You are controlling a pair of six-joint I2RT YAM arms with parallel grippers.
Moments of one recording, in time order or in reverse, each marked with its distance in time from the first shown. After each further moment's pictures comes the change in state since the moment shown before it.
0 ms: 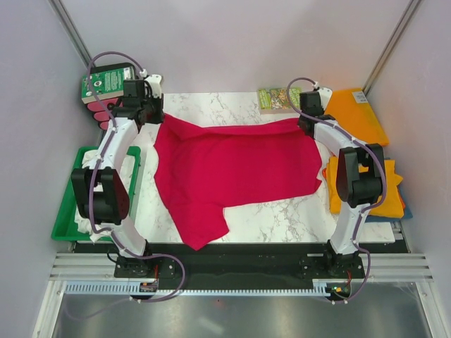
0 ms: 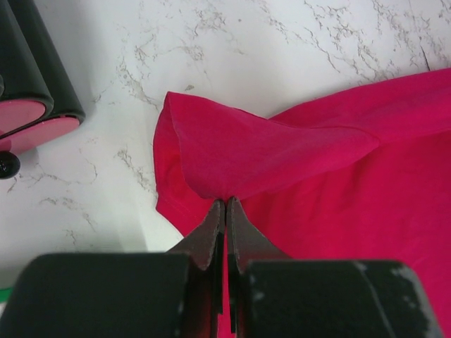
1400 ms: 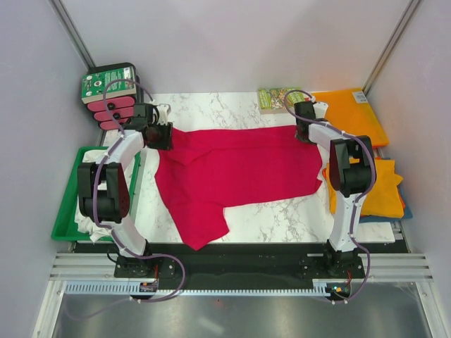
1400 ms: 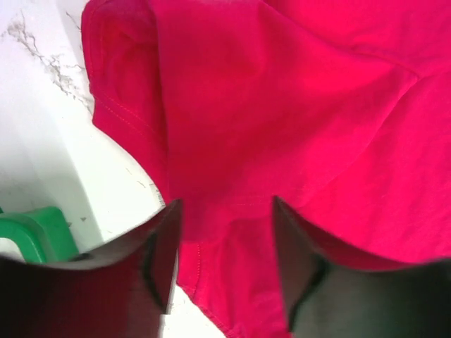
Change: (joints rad) left arm 0.000 0.009 -0.262 -0.004 0.019 0.008; right arm -0.007 0.159 0.025 -0.125 0.070 0.069
